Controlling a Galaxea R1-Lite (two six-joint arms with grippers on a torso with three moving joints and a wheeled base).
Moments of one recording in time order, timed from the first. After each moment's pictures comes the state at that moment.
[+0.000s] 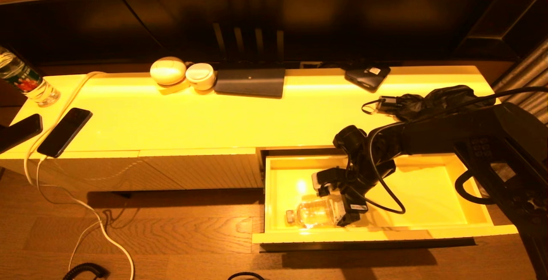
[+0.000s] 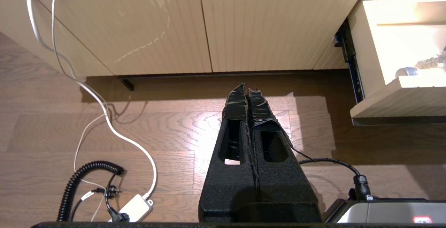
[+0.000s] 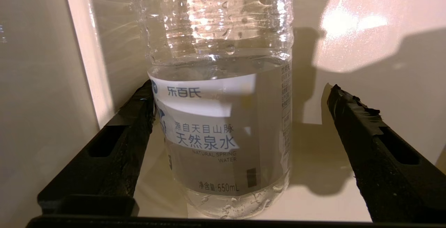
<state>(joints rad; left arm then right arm) 0.00 0.00 0.00 0.00 0.00 0.01 0.42 2.34 -1.76 0.63 0.15 -1.13</state>
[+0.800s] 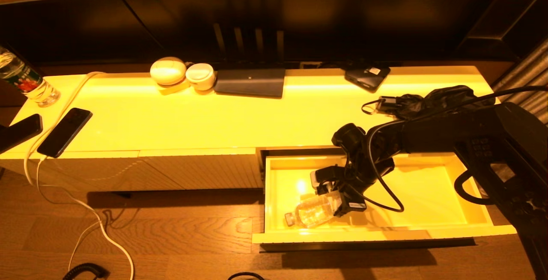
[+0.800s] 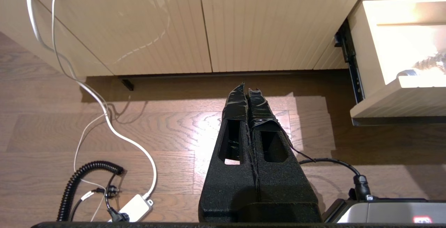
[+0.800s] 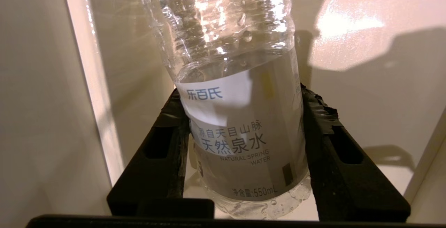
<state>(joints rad) 0.00 0.00 0.00 0.00 0.00 0.01 0.43 2.35 -1.78 0.64 0.15 -1.13</state>
